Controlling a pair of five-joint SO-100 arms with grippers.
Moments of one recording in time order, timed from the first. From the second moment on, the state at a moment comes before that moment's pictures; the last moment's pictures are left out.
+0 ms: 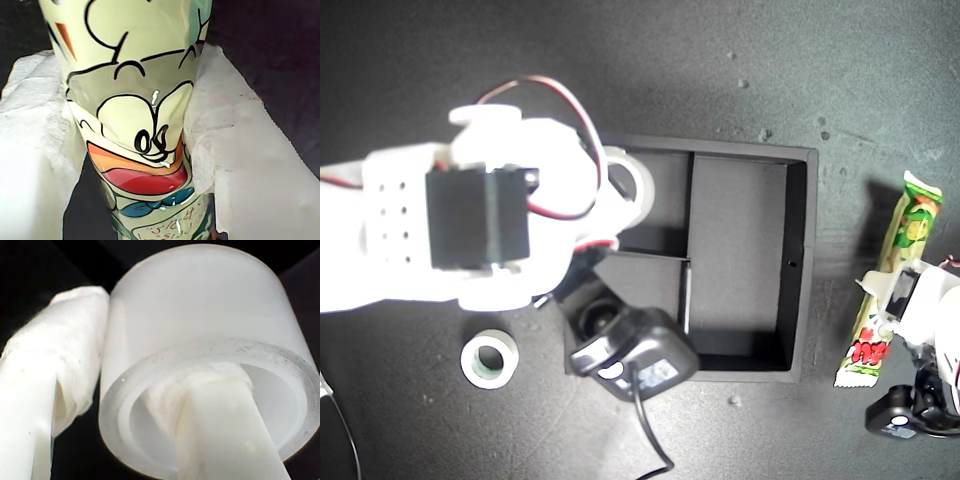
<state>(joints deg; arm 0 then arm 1) -1.4 57.3 26.2 104.0 -42.6 -14.9 88.5 95.8 78.8 41.0</state>
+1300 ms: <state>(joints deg) 1.5 43.3 18.5 104.0 -44.2 -12.7 49.4 26.7 89.4 16.9</state>
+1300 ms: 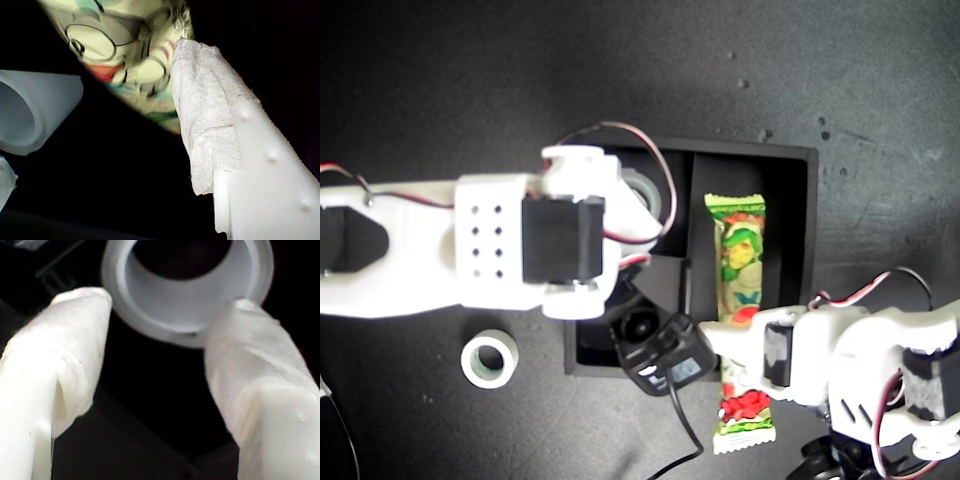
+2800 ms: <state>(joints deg) 37.9 111.9 115.8 57.3 -80.7 -2.6 163.6 153.7 64.7 73.5</state>
